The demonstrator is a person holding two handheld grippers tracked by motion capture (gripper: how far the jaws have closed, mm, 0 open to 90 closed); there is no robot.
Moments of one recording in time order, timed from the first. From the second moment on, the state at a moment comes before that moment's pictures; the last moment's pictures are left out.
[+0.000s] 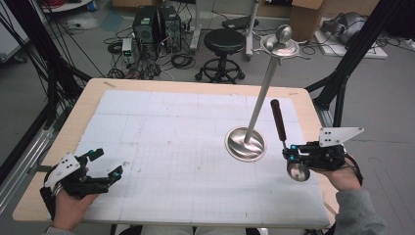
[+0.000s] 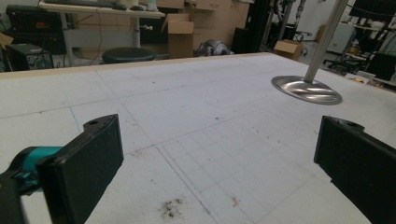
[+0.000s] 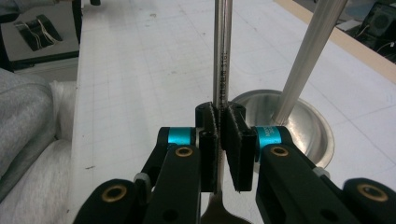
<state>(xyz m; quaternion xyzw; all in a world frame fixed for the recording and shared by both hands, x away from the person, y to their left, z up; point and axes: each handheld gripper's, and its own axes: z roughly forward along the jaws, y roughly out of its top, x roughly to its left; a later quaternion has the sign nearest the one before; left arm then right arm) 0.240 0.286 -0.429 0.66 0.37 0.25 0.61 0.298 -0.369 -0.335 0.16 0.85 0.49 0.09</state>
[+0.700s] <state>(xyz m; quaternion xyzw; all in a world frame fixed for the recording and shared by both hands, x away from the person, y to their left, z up) 0.237 0.286 -0.429 0.66 0.37 0.25 0.61 0.303 -0.367 -0.319 0.15 0.85 0.50 0.10</state>
